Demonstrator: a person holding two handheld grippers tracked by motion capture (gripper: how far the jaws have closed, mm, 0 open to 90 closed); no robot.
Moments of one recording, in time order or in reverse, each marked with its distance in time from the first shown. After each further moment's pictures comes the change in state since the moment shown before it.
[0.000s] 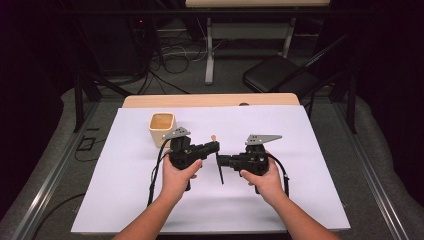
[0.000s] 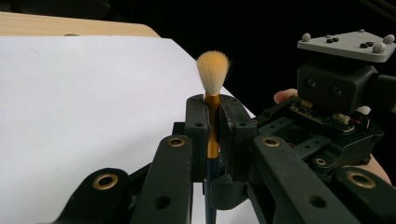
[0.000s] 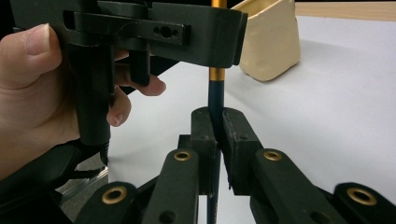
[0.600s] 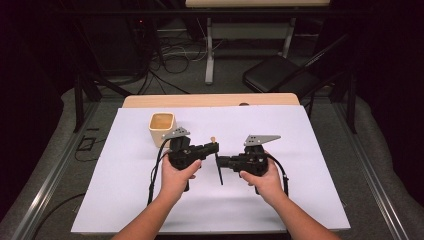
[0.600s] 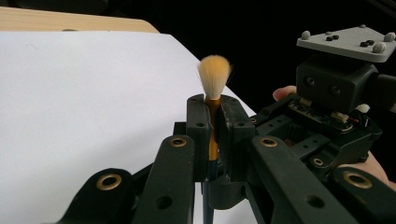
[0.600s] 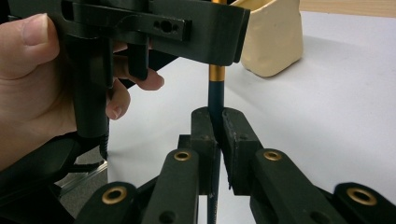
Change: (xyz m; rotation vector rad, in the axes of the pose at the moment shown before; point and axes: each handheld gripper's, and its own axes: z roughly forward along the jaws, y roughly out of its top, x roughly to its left) left arm 0.000 0.001 -0.002 0.016 -0.003 -0.003; right arm 0.002 0.000 0.002 0.016 0.000 -0.014
